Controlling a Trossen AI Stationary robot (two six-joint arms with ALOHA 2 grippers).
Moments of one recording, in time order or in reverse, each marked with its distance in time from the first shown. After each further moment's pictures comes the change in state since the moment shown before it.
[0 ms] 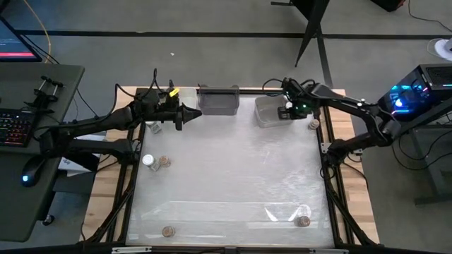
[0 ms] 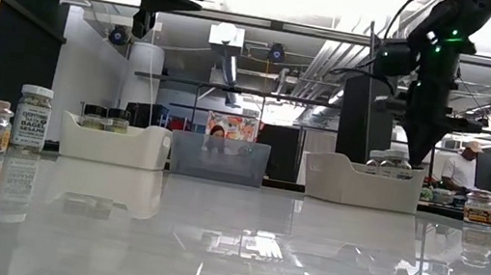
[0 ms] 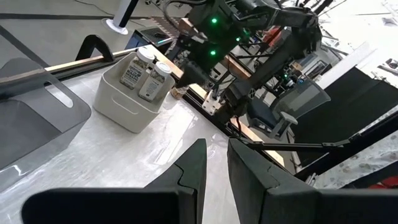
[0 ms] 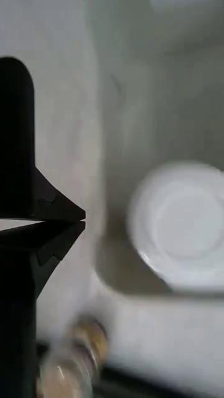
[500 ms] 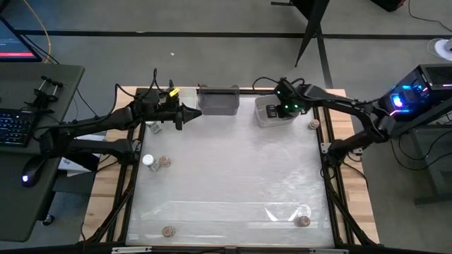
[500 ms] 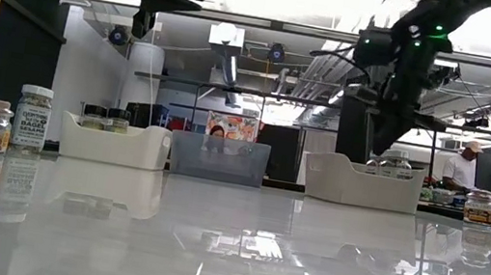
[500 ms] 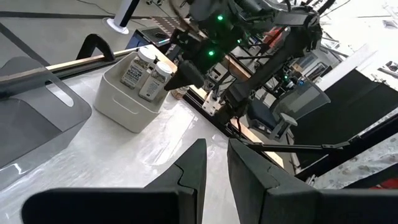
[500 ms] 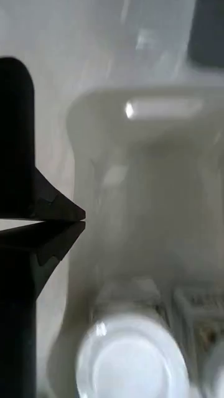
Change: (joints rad) left arm 0.002 0.000 0.000 0.000 -0.001 -0.010; right arm 0.092 0.096 0.084 0.137 0.016 0.034
